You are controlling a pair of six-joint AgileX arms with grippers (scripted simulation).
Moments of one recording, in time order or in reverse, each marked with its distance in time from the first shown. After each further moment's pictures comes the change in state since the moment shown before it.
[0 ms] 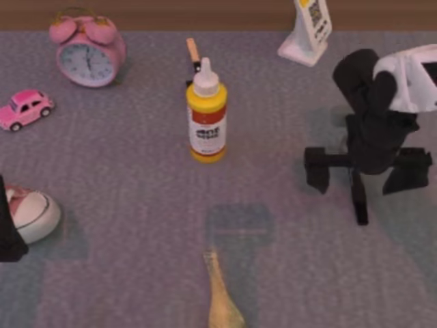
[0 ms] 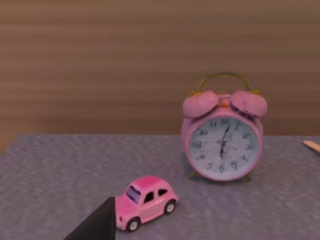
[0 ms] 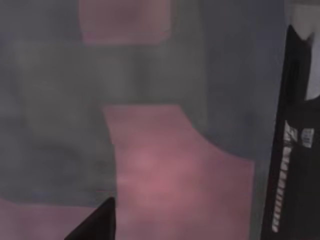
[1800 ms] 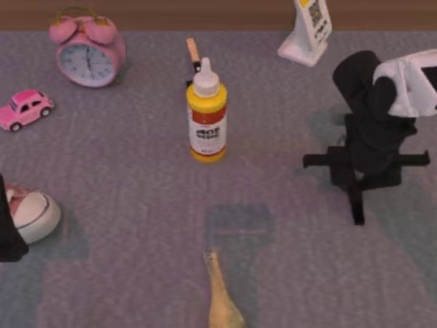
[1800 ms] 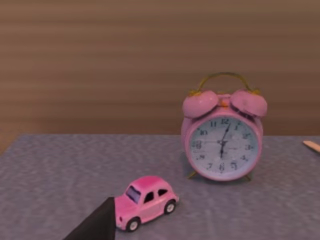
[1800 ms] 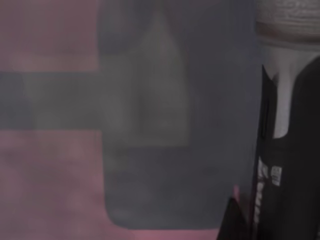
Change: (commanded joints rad) left arm 0.000 0.000 0.000 0.000 0.000 0.000; right arm 0.000 -0.002 -0.018 0.065 0.014 -0.010
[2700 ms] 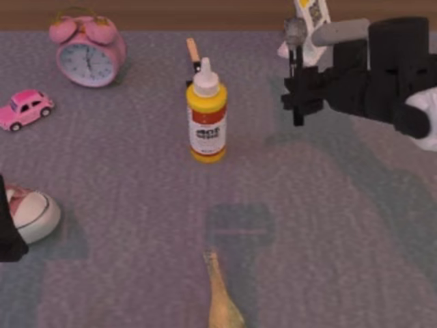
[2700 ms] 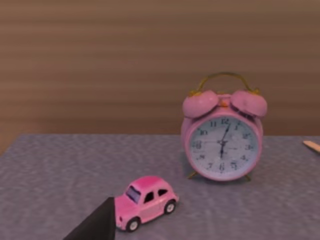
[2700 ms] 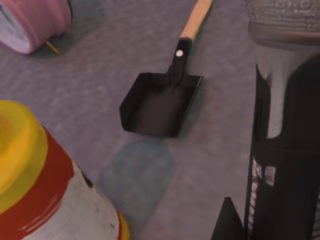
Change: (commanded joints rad) left arm 0.000 0.000 0.000 0.000 0.000 0.000; right arm -0.005 -0.193 -0.269 1.001 -0.318 -0.213
